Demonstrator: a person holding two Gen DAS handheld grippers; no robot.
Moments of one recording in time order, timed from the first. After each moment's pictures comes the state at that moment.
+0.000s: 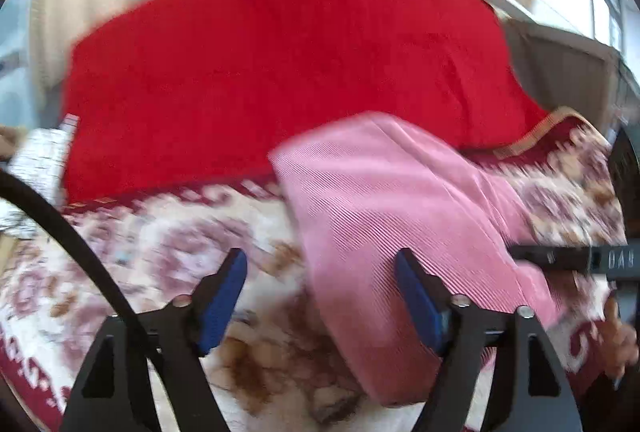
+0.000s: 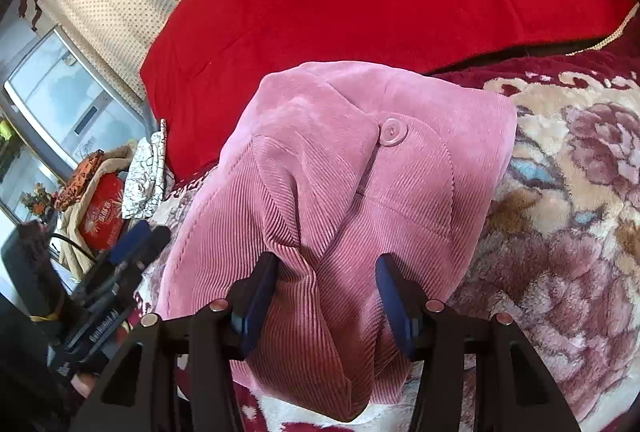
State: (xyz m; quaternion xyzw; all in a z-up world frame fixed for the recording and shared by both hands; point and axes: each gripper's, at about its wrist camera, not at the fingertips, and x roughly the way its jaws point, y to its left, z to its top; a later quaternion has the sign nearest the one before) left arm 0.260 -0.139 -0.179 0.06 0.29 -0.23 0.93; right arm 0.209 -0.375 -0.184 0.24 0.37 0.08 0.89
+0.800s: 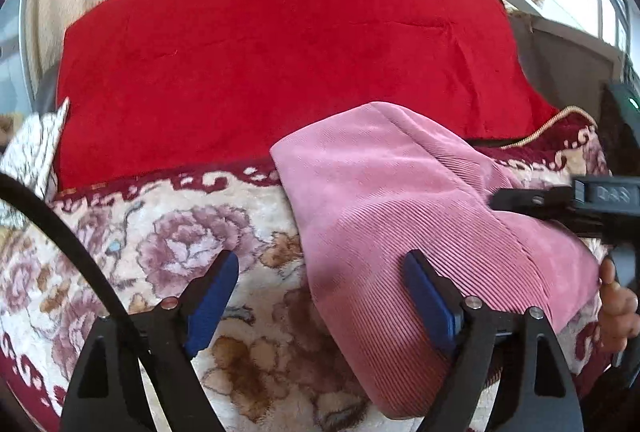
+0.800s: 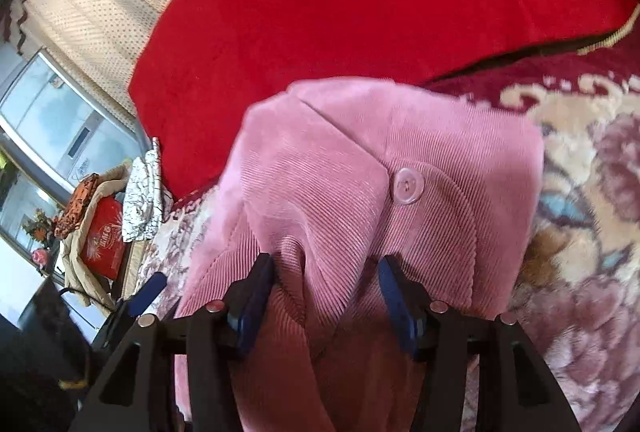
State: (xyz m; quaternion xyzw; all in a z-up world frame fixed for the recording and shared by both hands) left arm 0.279 -0.129 -0.179 0.04 0.31 -0.21 0.92; right arm 0.254 -0.383 -0.170 0.27 0.37 0.07 0.89
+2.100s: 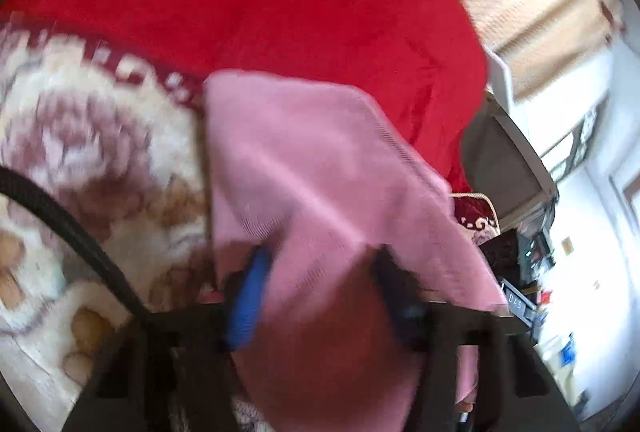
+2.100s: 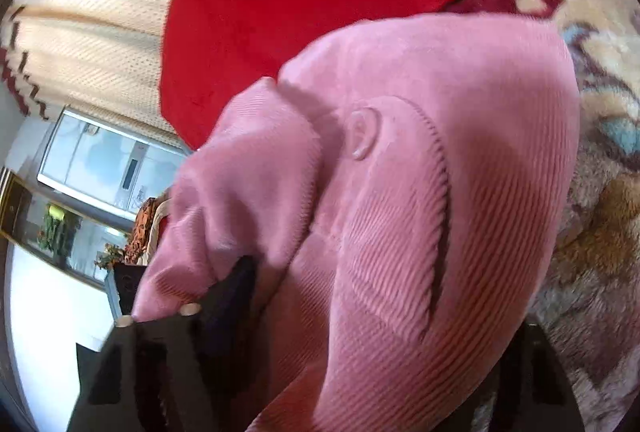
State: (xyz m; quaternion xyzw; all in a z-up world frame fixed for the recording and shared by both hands) left arm 0.336 -0.126 -0.203 -0.22 0.41 -0.37 0.81; right arm 0.278 -0.402 -0.213 0.40 0.38 0.18 0.82
